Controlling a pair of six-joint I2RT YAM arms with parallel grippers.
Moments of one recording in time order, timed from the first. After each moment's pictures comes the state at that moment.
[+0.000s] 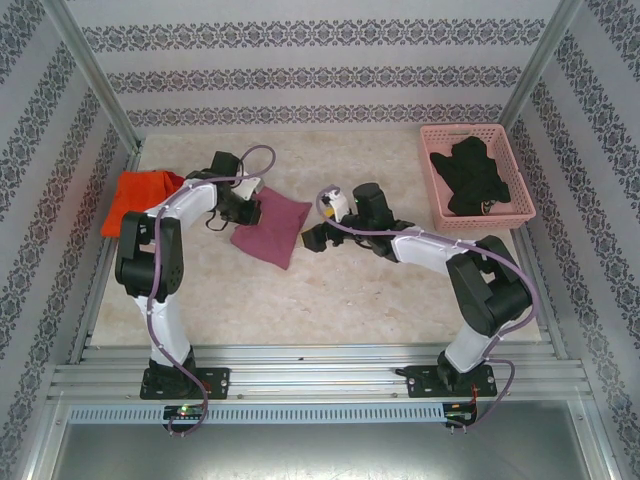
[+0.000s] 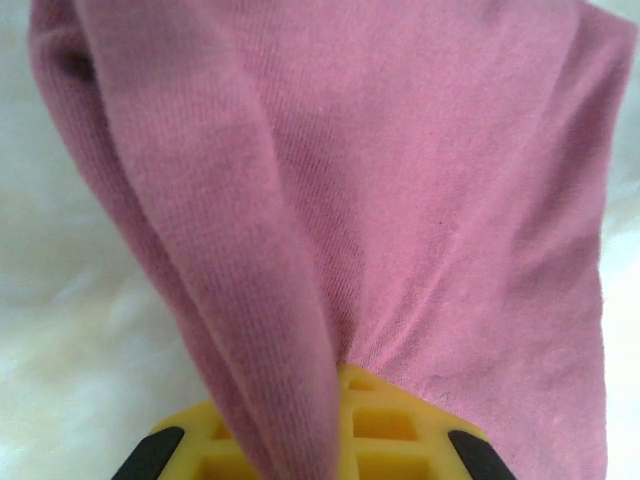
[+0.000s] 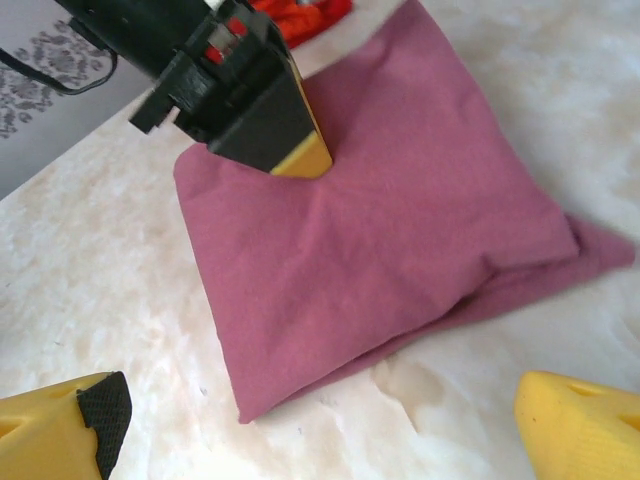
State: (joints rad) left arm -0.12 1.94 1.44 -0.74 0.29 0.15; right arm 0.53 1.72 0.97 0.21 -0.58 0.10
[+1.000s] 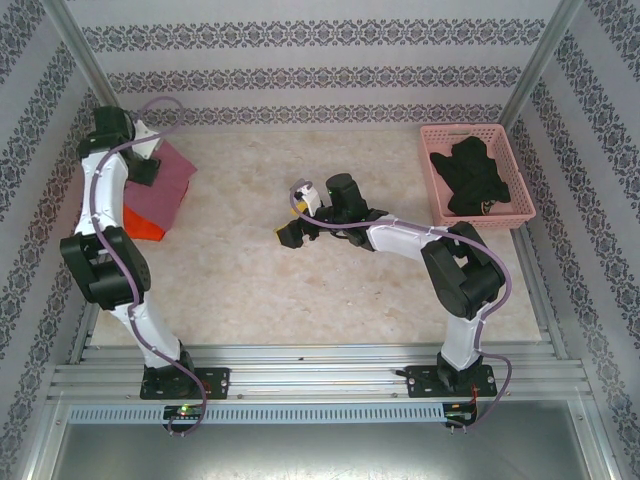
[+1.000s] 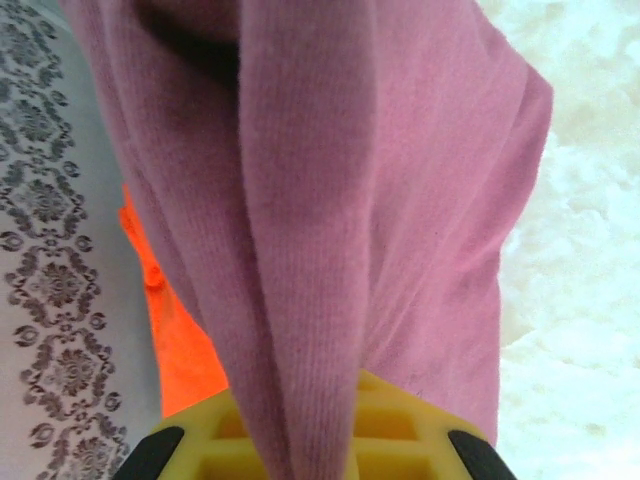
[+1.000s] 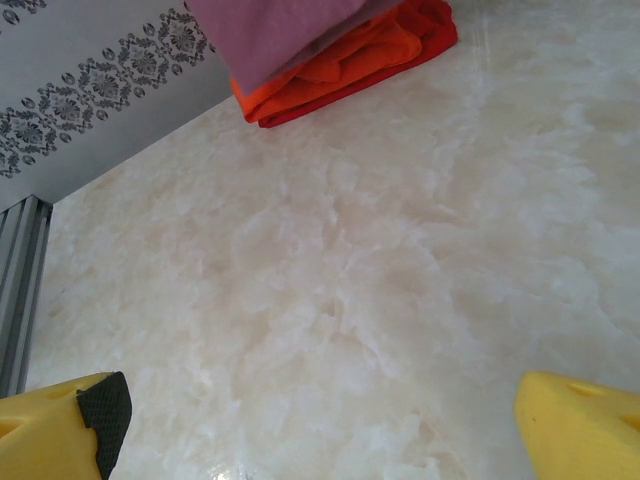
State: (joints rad) left arm 0.34 1.88 1.85 -0.97 0.04 0.56; right arm 0.61 1.87 1.16 0.21 -0.66 0.08
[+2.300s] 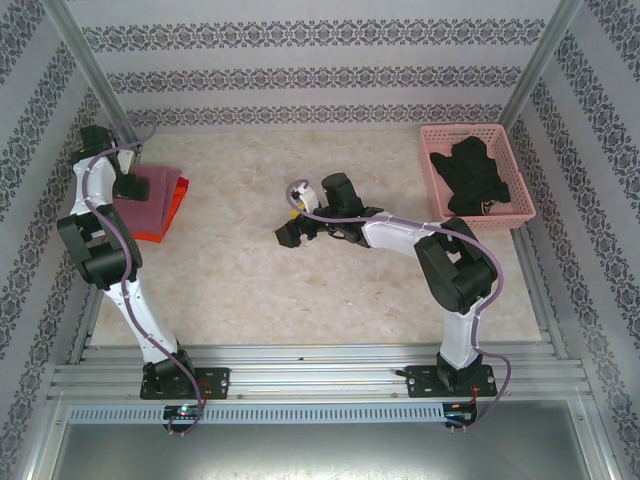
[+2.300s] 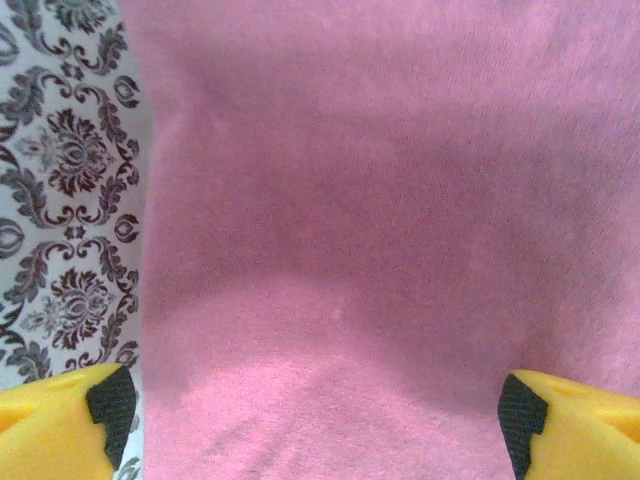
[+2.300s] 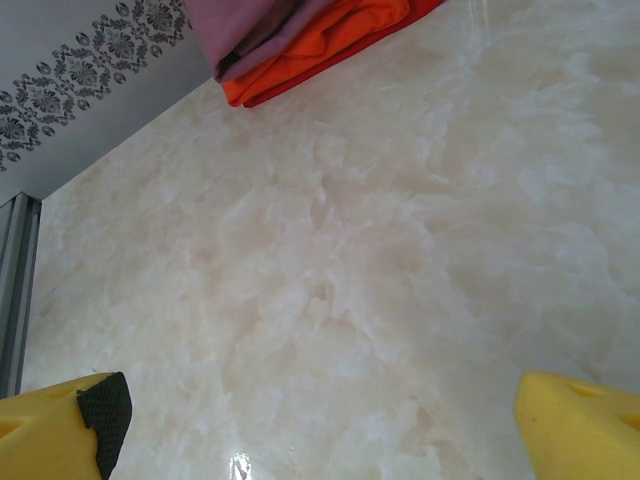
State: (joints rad) left arm 0.46 2.12 1.89 -0.88 -0.10 0.40; right arm 0.61 1.93 1.22 0.15 -0.65 0.11
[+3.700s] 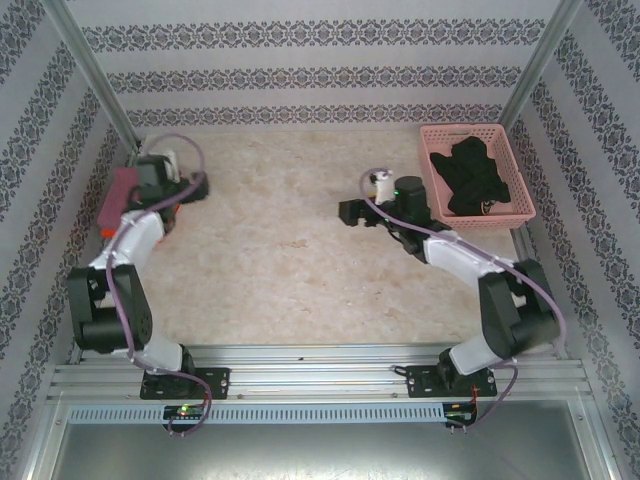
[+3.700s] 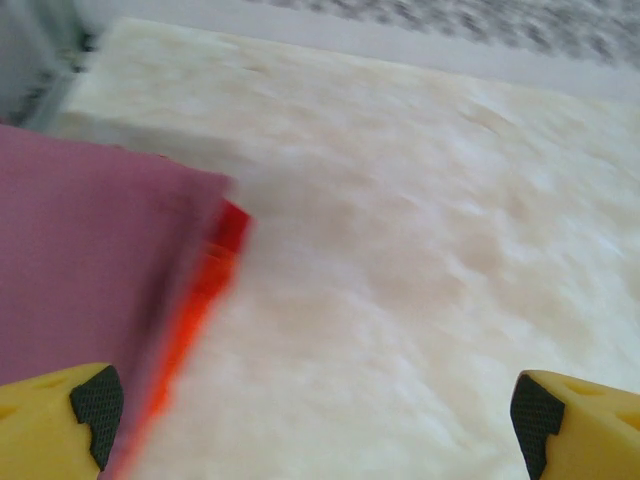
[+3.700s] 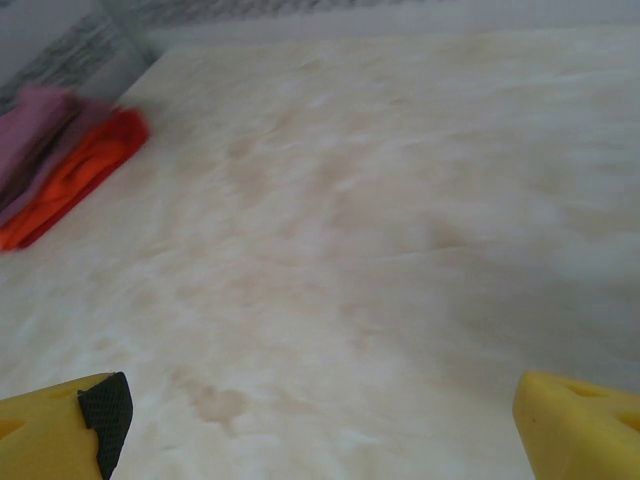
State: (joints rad) left arm 0.11 1.51 1.02 -0.13 0.02 -0.10; right arm 0.31 1.48 0.82 0.20 -0.32 0.24
